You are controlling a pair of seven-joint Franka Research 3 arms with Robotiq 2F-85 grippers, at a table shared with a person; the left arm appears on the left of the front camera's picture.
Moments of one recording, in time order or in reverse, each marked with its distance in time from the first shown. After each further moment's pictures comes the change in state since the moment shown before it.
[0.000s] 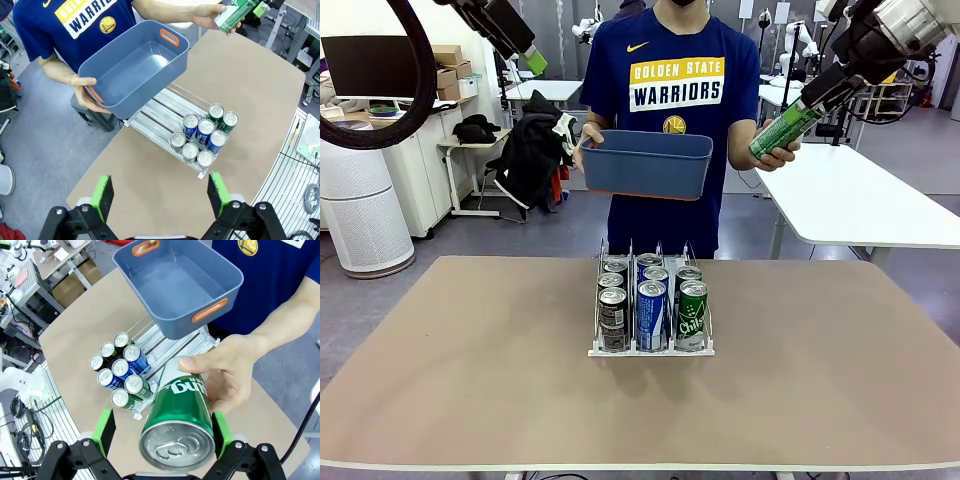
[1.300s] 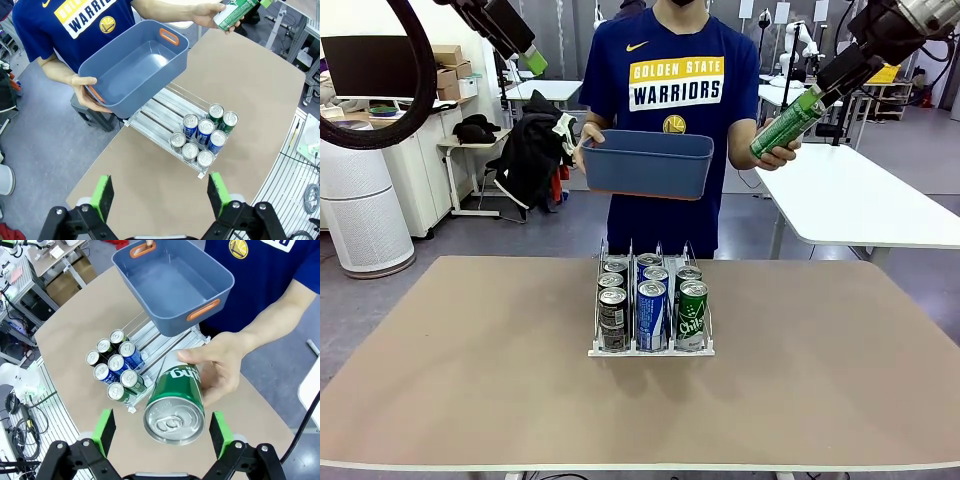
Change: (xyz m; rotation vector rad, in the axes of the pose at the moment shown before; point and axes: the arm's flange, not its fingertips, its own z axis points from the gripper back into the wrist) left arm 0.000 0.000 0.000 0.000 0.000 0.000; right arm 0.004 0.006 0.031 -0.045 0.012 0.028
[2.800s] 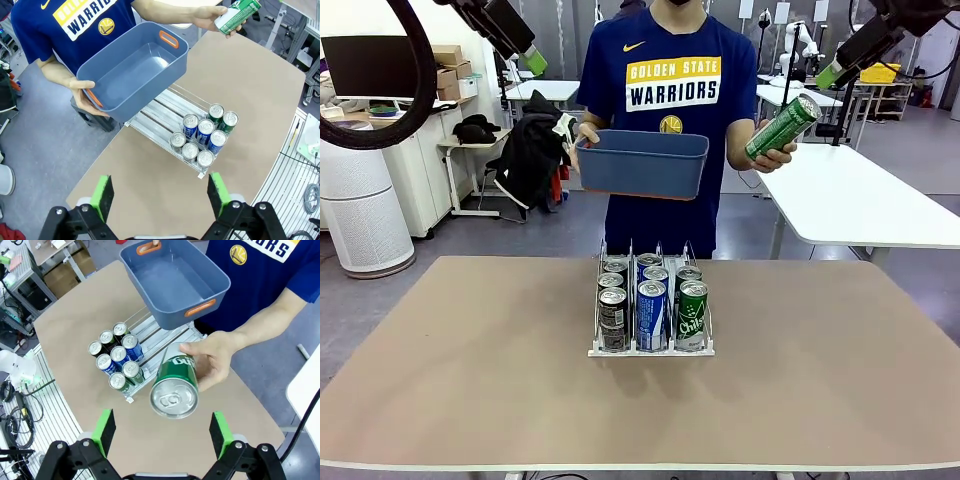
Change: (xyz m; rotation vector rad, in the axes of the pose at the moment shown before) left arm 0.000 0.000 0.000 0.000 0.000 0.000; right arm 0.006 0.025 0.039 -0.039 0.025 0.070
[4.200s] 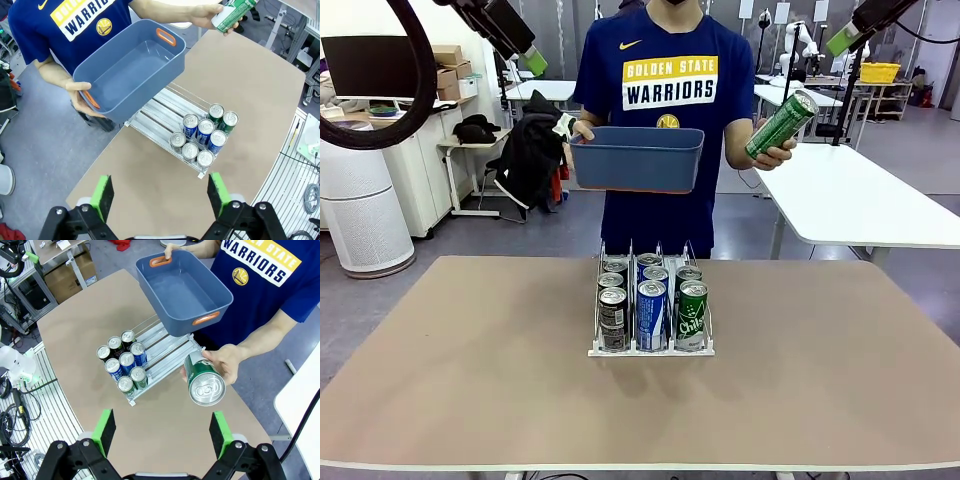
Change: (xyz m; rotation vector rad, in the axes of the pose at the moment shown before) left arm 0.000 0.000 0.000 0.000 0.001 0.000; right arm 0.009 0.055 0.051 -0.045 -0.053 0.084
